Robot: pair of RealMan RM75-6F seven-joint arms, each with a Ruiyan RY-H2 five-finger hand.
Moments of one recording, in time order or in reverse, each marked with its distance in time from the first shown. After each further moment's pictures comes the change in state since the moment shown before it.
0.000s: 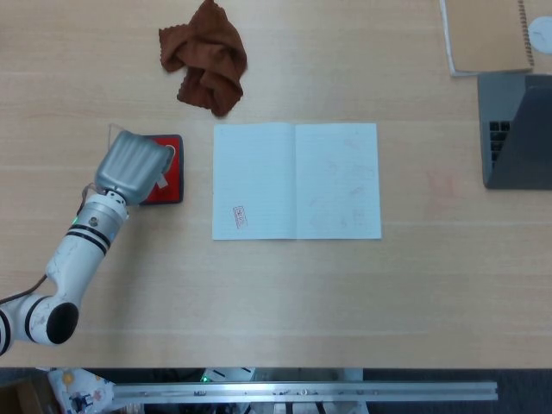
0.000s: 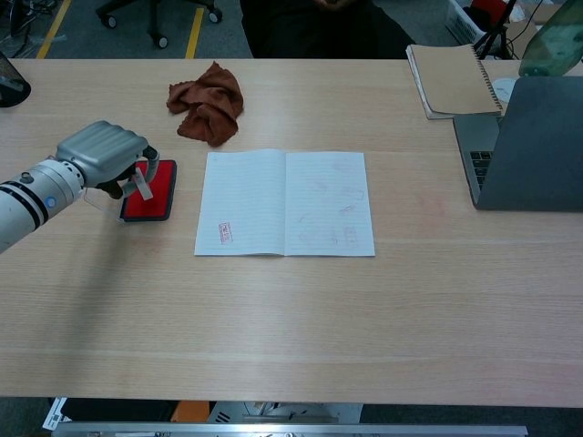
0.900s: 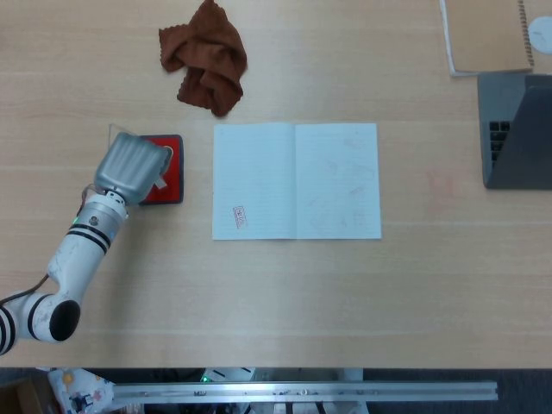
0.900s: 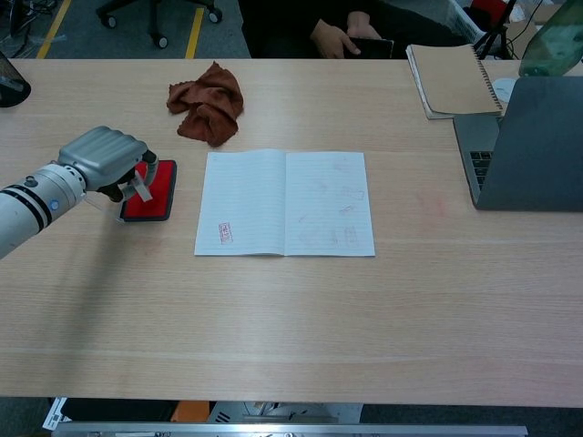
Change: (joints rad) left arm -0.001 -0.030 0.010 0.056 -0.010 -0.022 -0.022; right arm -0.003 0.006 0.002 -0.008 0.006 0.001 -0.004
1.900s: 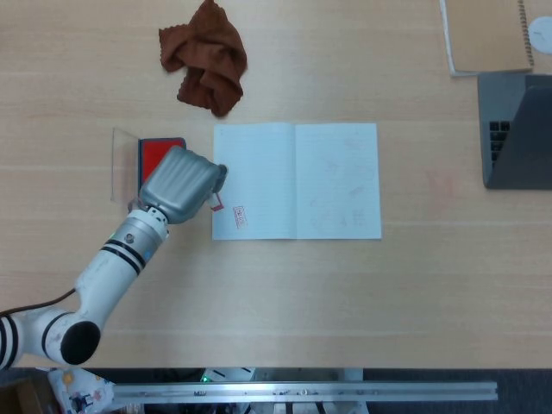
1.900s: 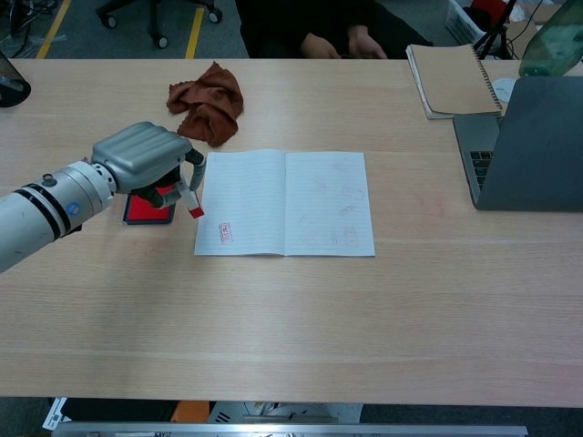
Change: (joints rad) left arm -0.053 0.071 -0.027 -0.337 -0.013 0.052 0.094; right arm 0.008 -0.001 0.000 0.013 -0.007 -0.007 0.025
